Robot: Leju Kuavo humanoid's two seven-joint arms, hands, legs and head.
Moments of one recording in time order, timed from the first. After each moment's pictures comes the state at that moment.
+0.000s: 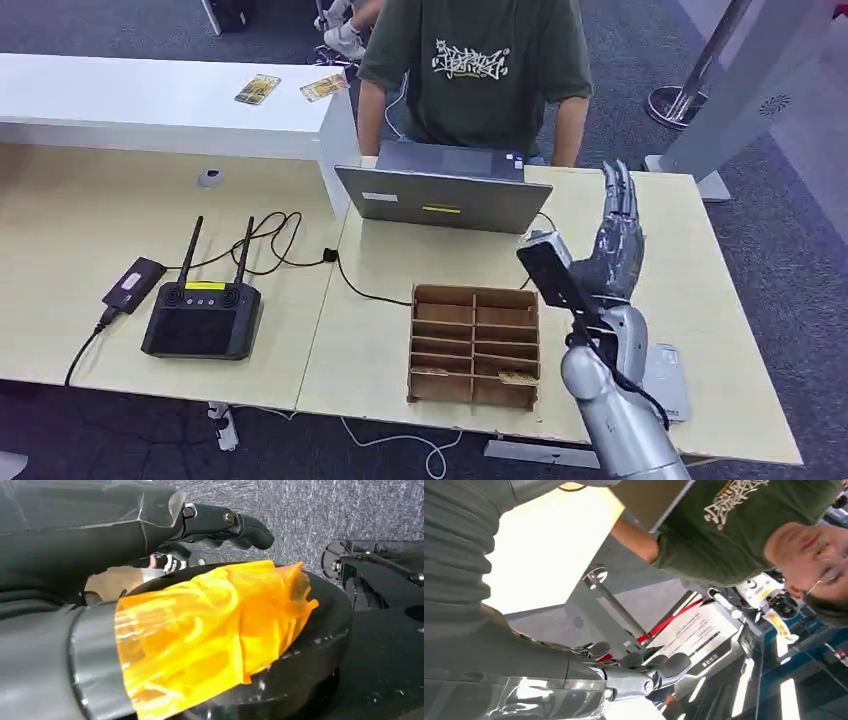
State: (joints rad) left arm -0.09 -0.13 -1.20 -0.11 1.49 0.24 -0.09; right arm -0.34 0.04 0.30 -1.30 0.90 -0.59 0.01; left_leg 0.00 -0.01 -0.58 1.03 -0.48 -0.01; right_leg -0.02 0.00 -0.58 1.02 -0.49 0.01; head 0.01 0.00
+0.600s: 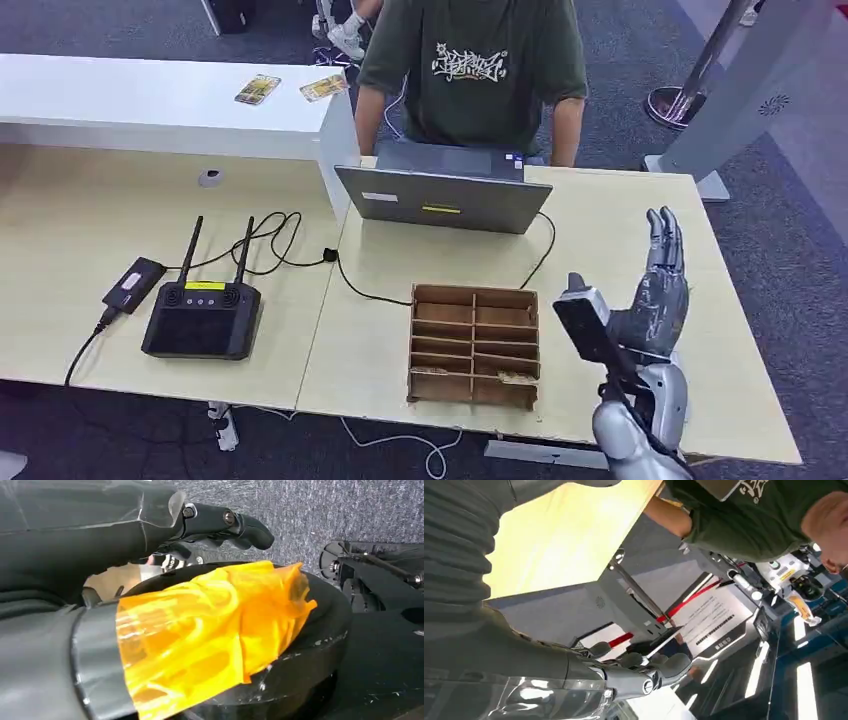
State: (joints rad) left arm -0.09 -0.14 -1.17 -0.11 1.49 0.25 -0.11; right arm -0.12 -0.01 0.22 -1.50 0.94 -0.60 0.01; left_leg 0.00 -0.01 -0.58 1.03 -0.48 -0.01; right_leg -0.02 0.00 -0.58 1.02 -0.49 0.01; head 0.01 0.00
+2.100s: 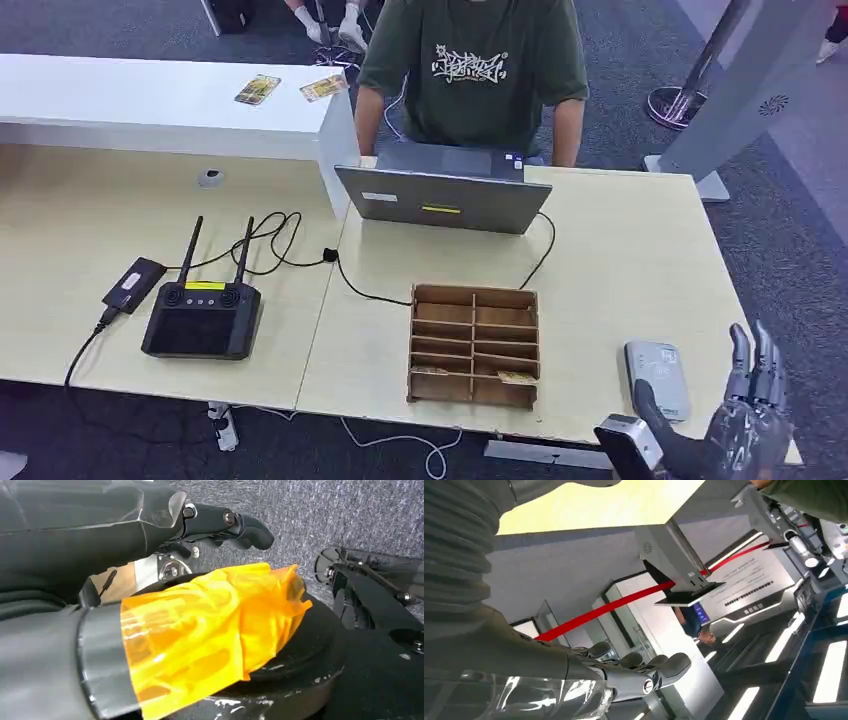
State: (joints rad) left arm -0.08 -0.15 -1.07 -0.08 1.49 0.26 -0.12; right arm 0.41 -0.01 0.08 -1.90 1.20 -0.69 0.06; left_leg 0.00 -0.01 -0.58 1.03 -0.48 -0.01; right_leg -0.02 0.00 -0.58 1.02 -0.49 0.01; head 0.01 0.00
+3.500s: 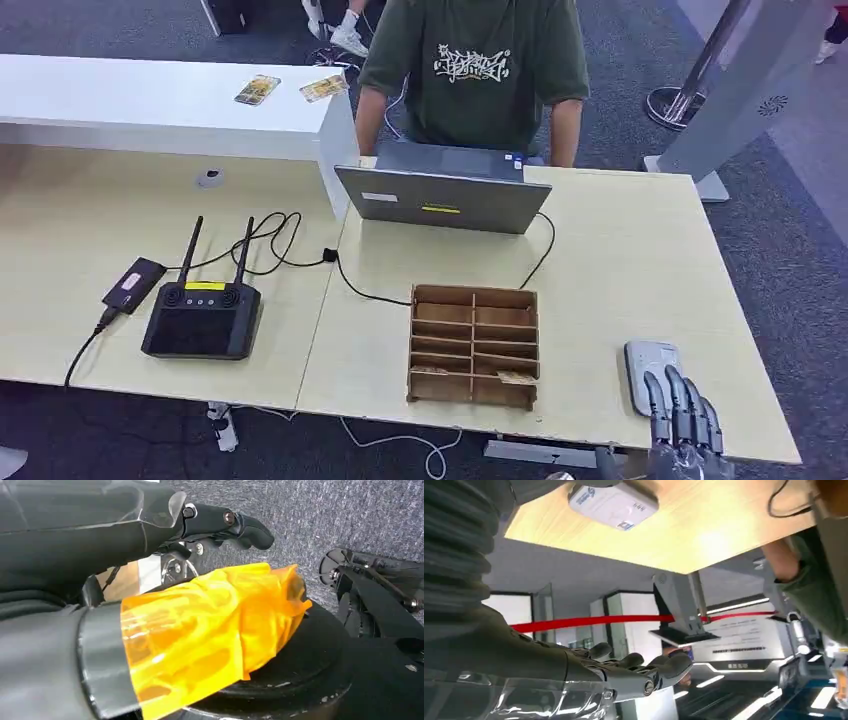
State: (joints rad) left arm -0.07 -0.16 -1.04 -0.06 1.49 0.26 -0.10; right arm 0.48 -0.40 0.51 -1.95 1.52 -0.57 0.66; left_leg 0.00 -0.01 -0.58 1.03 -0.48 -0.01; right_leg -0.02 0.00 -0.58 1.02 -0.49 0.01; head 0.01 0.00
